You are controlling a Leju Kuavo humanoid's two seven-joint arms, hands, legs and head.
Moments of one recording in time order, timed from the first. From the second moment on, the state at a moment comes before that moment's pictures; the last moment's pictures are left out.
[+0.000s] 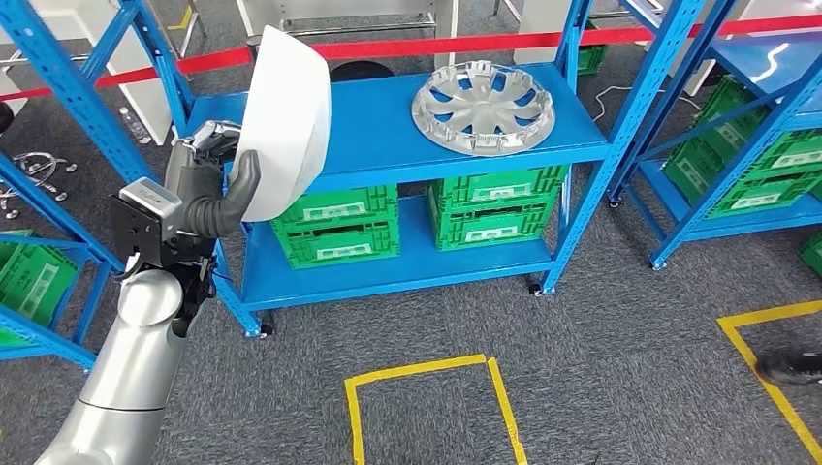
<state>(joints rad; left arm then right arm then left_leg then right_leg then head) -0.62 -0.01 -0.37 -1.25 0.04 0.04 -0.41 -0.05 0.11 -0.93 -0.18 0.77 0.06 0.26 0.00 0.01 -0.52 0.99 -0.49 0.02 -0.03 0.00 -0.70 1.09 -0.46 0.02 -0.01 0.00</state>
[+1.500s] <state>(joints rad) -0.52 0.04 -0.31 -1.31 0.00 0.05 -0.42 -0.07 0.11 -0.93 -0.18 0.83 0.07 0.26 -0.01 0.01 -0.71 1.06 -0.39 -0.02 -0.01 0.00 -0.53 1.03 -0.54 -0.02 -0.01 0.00</state>
